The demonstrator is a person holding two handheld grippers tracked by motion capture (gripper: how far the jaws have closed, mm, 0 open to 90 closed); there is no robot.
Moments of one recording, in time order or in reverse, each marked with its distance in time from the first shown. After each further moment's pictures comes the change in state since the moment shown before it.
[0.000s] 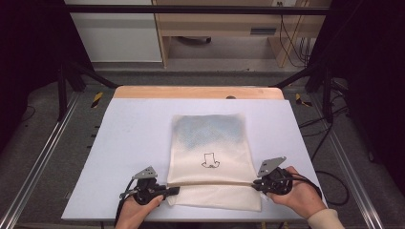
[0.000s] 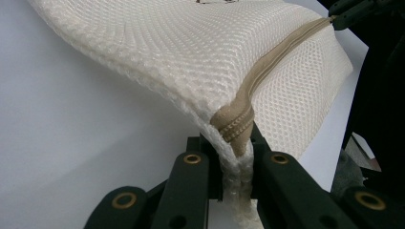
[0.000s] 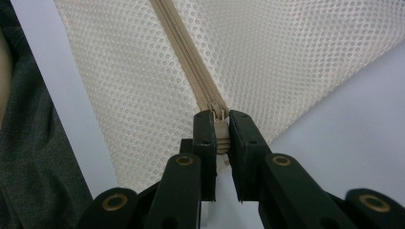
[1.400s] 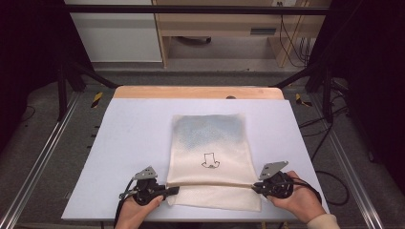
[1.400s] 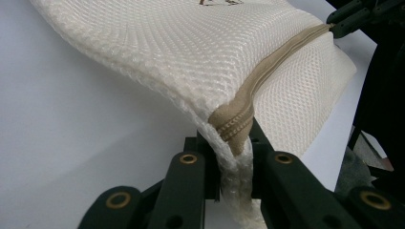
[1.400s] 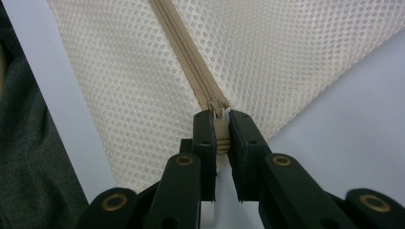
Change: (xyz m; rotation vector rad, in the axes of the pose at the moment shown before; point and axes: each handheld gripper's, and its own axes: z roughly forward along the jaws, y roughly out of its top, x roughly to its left) left arm -0.003 0.001 -0.002 0.000 0.033 0.022; right arm 0.002 -0.014 0.009 -0.026 -0.006 0.034
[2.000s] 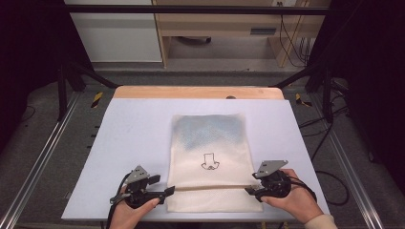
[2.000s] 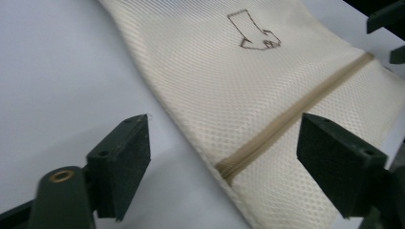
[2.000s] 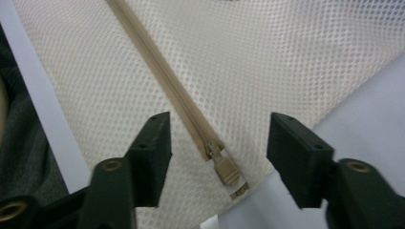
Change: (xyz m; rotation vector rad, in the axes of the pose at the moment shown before) left arm -0.010 0.004 -0.030 -0.098 0.231 0.007; right arm 0.005 0.013 0.000 -0.104 -0.034 0.024
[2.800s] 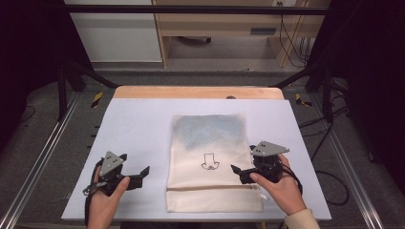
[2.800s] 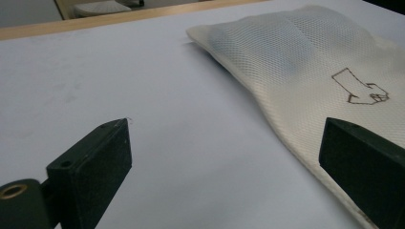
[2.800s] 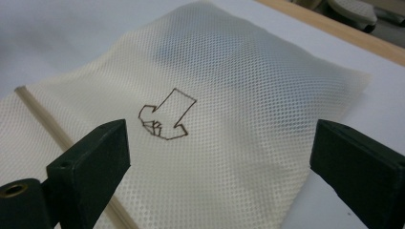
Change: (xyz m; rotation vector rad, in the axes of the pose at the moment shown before) left arm 0.049 0.027 -0.048 -0.152 0.283 0.107; right arm -0.004 0.052 -0.007 -0.301 -0.181 0.156
